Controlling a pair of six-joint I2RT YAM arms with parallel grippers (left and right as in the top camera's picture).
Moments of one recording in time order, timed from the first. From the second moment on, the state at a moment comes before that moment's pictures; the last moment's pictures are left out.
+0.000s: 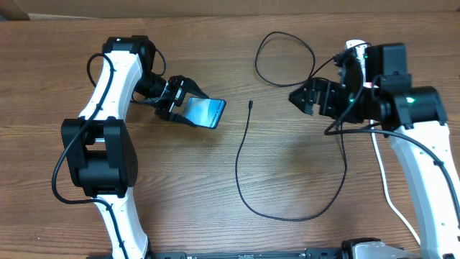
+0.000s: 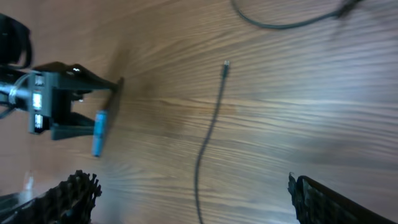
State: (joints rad) left arm -0.04 2.15 1.82 -1.46 0.80 -1.07; right arm 0.11 1.42 1.42 -1.03 -0.48 0.29
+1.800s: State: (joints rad) left arm -0.15 2.15 2.06 -1.56 0.45 -1.37; right arm 0.54 1.84 1.42 -0.45 -0.55 0.87
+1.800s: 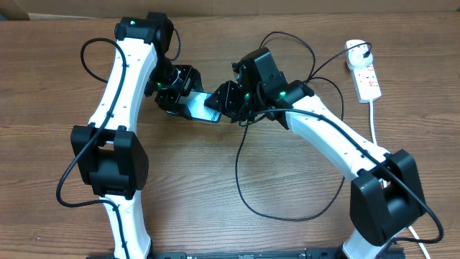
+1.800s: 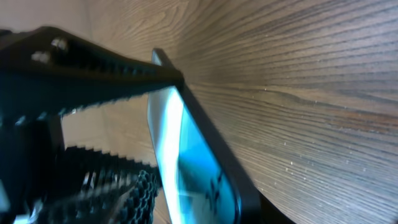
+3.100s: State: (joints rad) left arm -0.15 2.15 2.06 -1.56 0.61 -1.38; right arm 0.55 1.85 1.42 -0.40 -0.48 1.02
